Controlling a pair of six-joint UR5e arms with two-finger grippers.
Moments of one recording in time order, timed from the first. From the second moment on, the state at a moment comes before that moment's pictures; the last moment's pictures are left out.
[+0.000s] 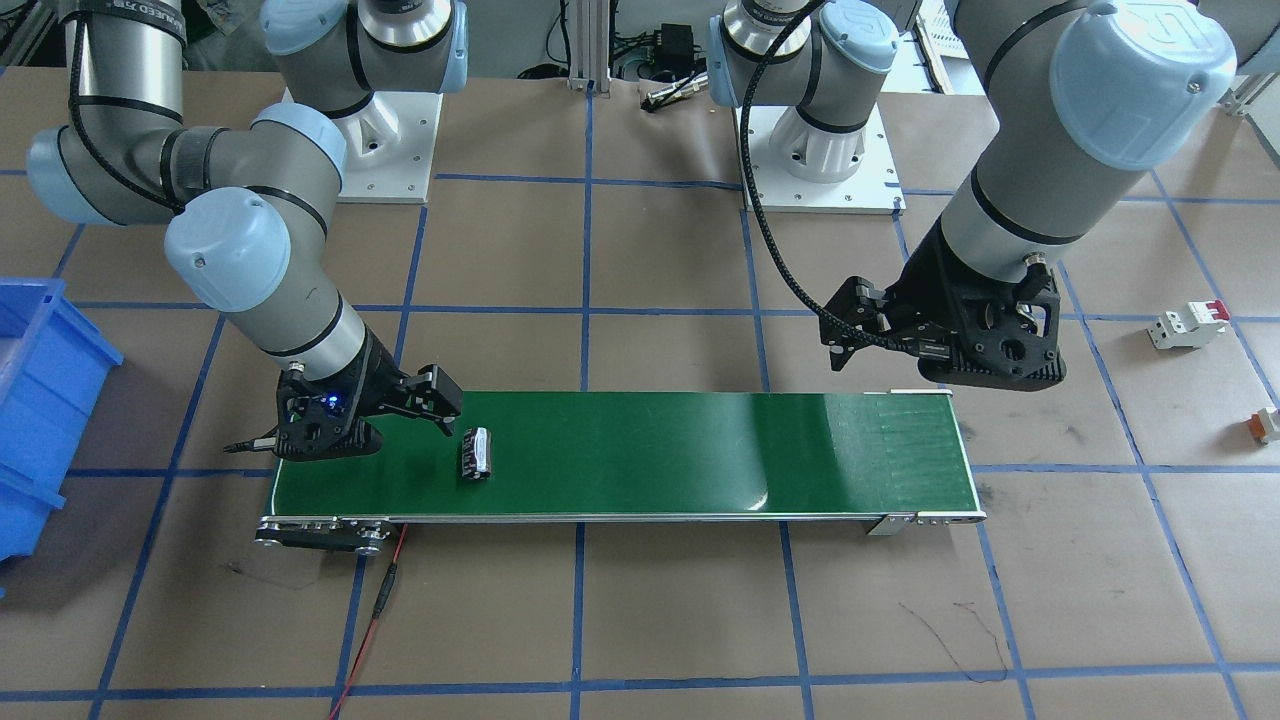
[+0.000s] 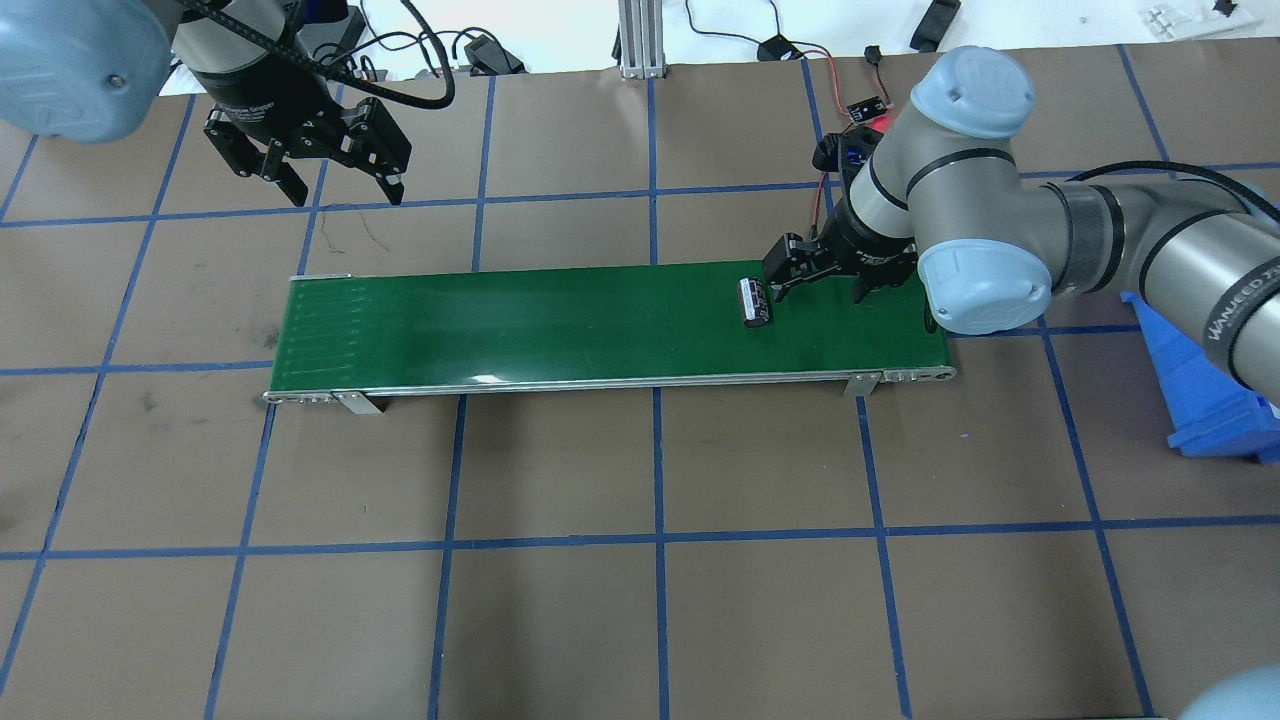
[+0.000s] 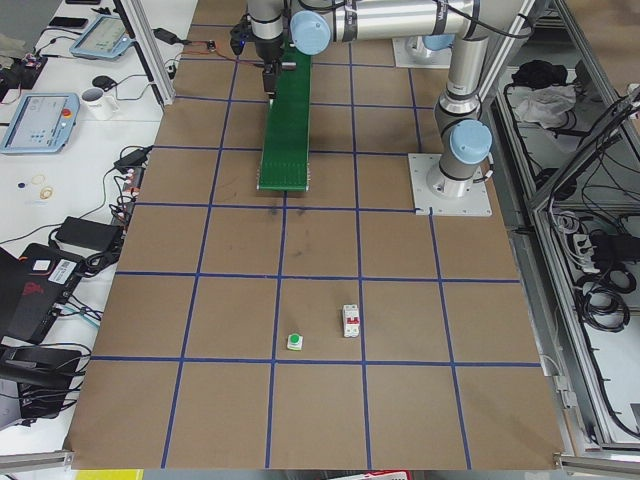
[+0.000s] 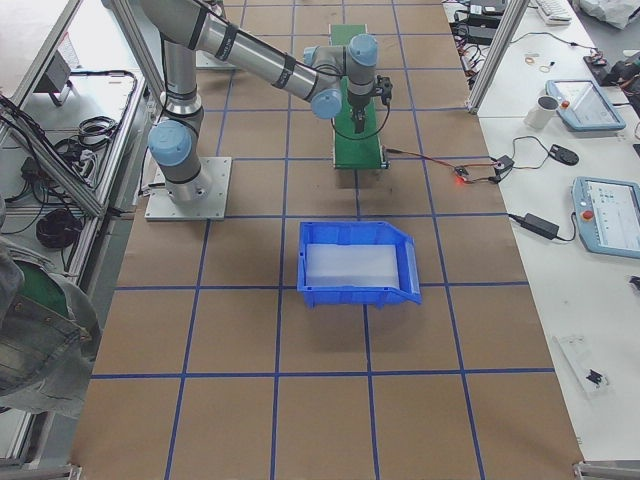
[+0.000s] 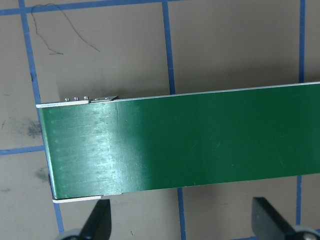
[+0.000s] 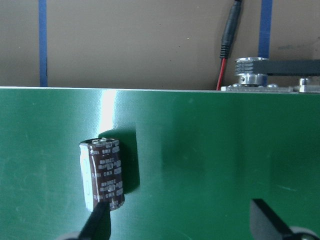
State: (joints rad) left arm -1.52 -1.75 -1.45 -1.53 1.54 0.13; right arm 1.57 -1.31 1.87 -2.18 -1.37 -0.02
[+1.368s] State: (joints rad) left arm -1.52 -1.75 -1.45 -1.53 1.54 0.13; right arm 1.57 -1.26 1.87 -2.18 -1.38 -0.03
